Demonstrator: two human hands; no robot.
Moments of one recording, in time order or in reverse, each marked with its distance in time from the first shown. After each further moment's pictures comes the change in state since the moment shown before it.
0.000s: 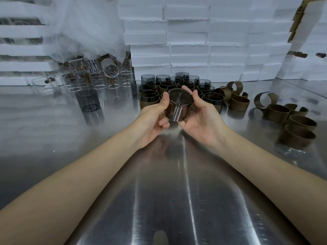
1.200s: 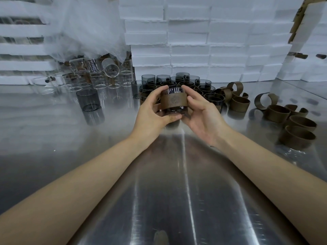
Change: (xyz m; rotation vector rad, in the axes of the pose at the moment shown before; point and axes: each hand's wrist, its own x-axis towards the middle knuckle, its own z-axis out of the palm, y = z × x) left_hand -0.003 -0.010 -0.002 0.321 0.068 0.493; right_hand -0.003 -0.003 0.002 -0.241 -0.096 -0.158
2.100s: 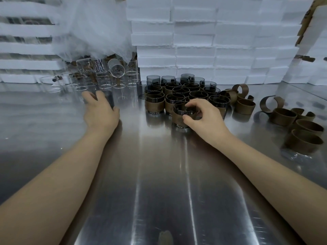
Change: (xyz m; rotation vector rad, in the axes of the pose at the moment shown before) left_hand 0.024 -0.012 -0.123 1.350 0.512 -0.234; right_hand -0.001 0.009 -0.016 -1.370 0.156 -0.393
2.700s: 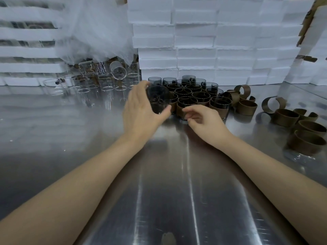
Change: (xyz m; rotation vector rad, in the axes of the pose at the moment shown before) left_hand -0.058 0.078 -0.014 -0.395 0.135 0.438; right_hand 0.002 0.008 0.005 0.147 -0.119 0.013
